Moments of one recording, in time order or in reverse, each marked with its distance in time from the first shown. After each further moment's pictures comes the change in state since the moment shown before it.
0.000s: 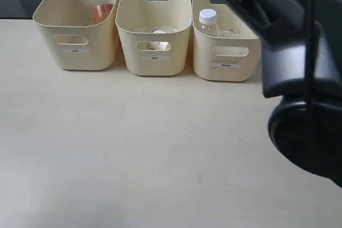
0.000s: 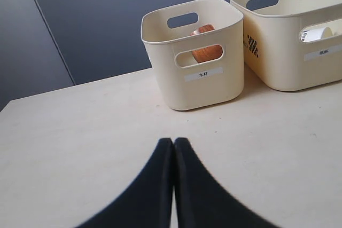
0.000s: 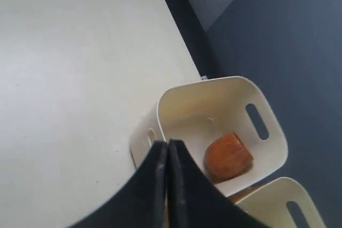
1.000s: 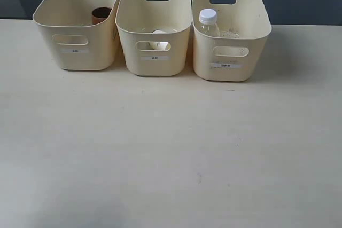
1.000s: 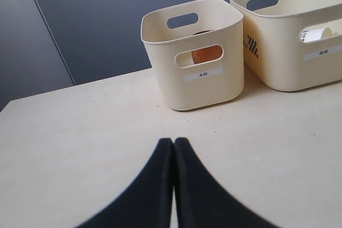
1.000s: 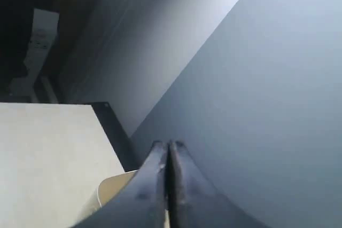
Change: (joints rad) left arm 0.000 0.000 0.000 0.000 0.000 0.000; right arm 0.471 -0.483 -0.004 -0.549 0.142 0.160
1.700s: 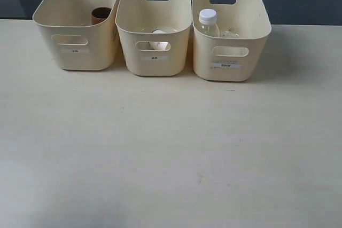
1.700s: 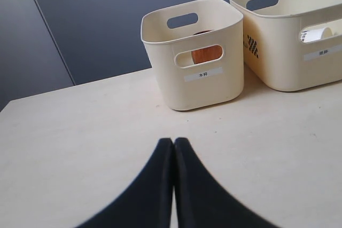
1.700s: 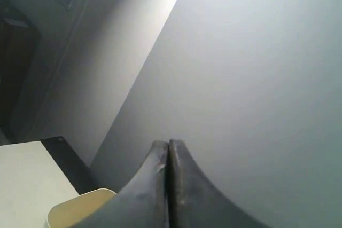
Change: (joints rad) left arm 0.000 0.000 0.000 0.000 0.000 0.000; right arm 0.027 -0.198 0.044 -0.158 0.000 0.067
